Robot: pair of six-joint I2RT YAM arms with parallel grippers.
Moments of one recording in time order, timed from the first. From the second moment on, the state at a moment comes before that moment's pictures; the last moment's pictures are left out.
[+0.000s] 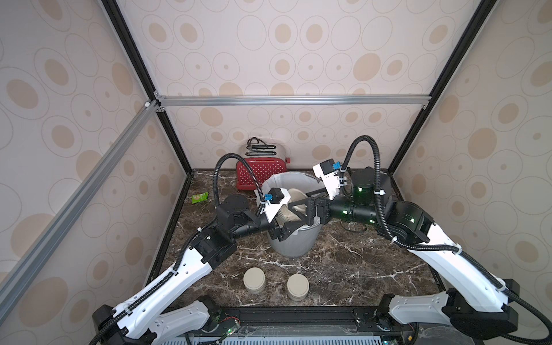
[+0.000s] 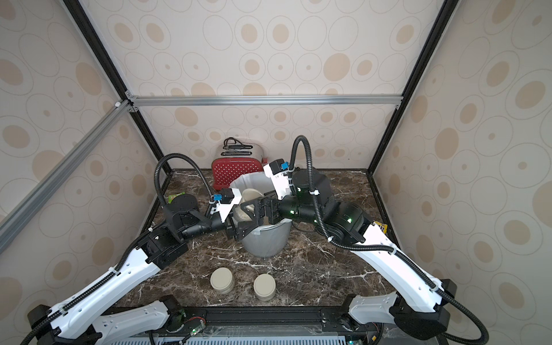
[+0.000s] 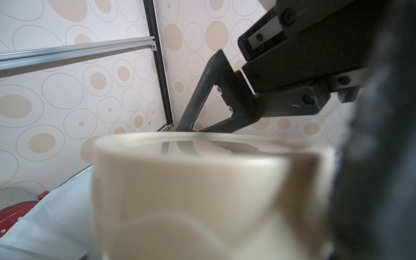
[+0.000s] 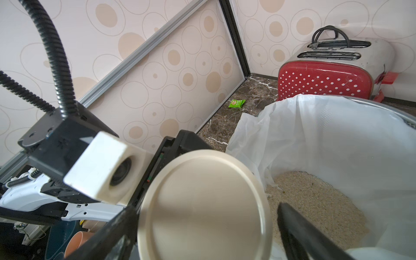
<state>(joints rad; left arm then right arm) -0.73 1.02 1.03 -0.13 0.43 0.11 0.89 1.26 1.61 -0.69 -0.19 0.44</state>
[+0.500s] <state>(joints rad) -0.72 1.02 1.03 -0.12 0.44 0.08 0.88 1.28 1.60 -0.65 -0.23 0.40</state>
